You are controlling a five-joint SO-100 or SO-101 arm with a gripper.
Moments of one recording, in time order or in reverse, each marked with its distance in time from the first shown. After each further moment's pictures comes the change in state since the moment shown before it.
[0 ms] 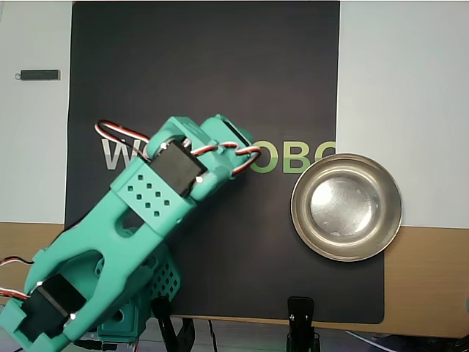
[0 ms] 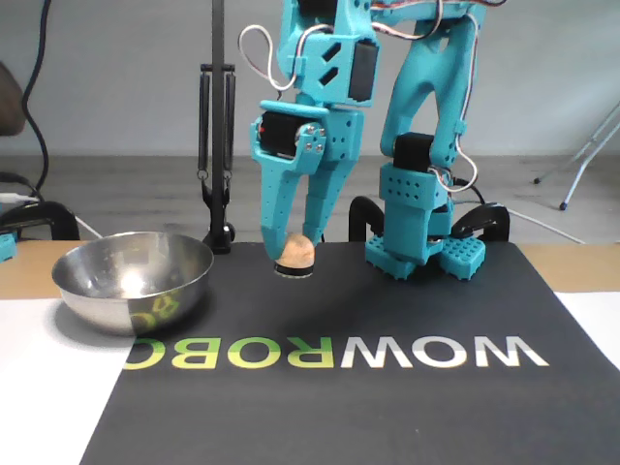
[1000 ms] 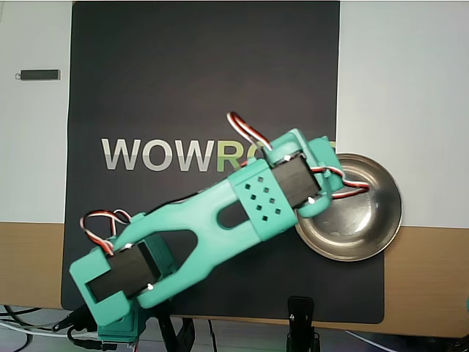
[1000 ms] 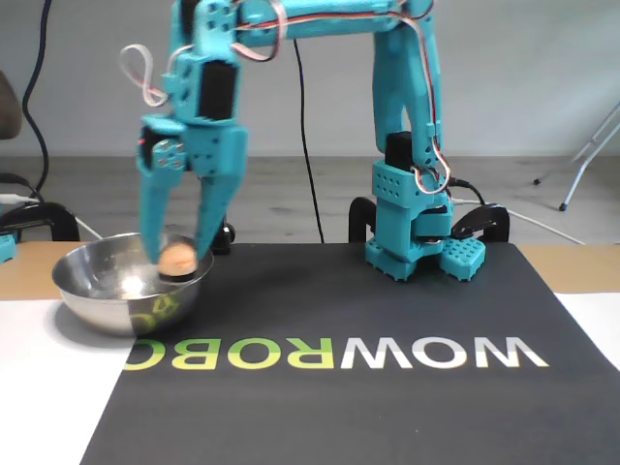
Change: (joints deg) arm 18.5 -31.1 -30.1 0.1 0.0
